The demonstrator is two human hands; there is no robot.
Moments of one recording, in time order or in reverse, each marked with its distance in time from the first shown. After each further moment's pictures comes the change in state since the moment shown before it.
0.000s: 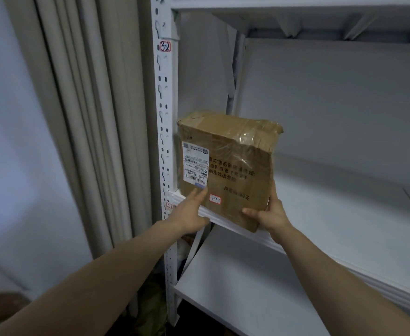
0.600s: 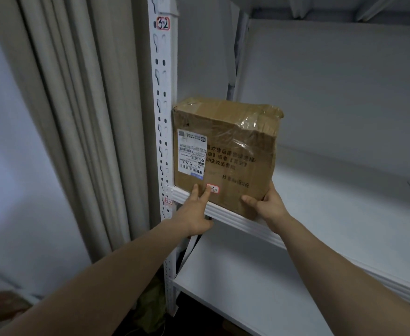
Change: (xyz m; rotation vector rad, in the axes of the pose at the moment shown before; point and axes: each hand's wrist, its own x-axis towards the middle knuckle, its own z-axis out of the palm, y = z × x) left_hand 0.025 -0.017 0.021 0.122 -0.094 -0.023; right_hand 0.028 0.012 0.016 -0.002 0.006 0.029
